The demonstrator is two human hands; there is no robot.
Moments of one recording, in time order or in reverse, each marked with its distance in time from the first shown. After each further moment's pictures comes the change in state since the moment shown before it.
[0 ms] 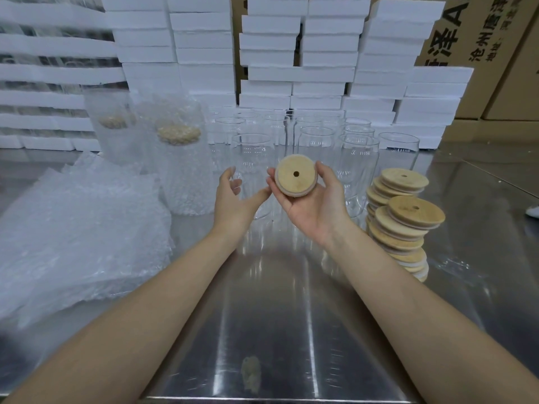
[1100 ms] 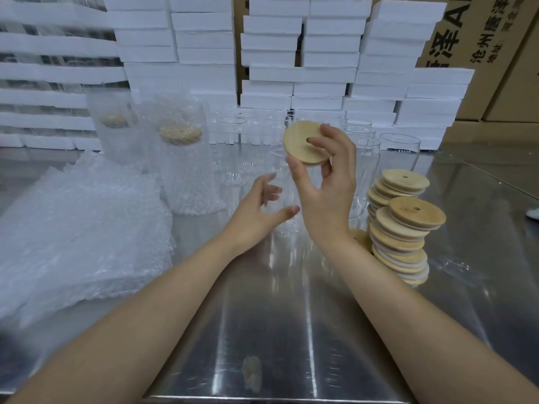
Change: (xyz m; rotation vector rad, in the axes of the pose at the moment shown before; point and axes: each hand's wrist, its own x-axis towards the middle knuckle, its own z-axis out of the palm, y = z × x) left_hand -0.016 0.004 0.003 0.169 -0.403 0.187; right_hand -0.014 0.010 0.006 -1.184 0.070 -1.250
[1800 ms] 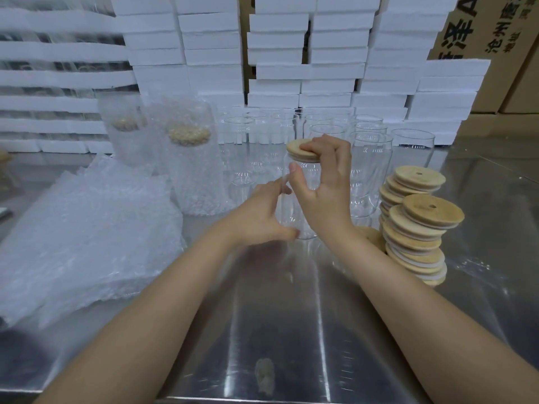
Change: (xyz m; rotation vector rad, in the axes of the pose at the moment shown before) left_hand -0.003 0.026 -0.025 0.466 -0.294 0.060; right_hand 0.002 0.017 0.008 -0.213 -0.125 -0.105
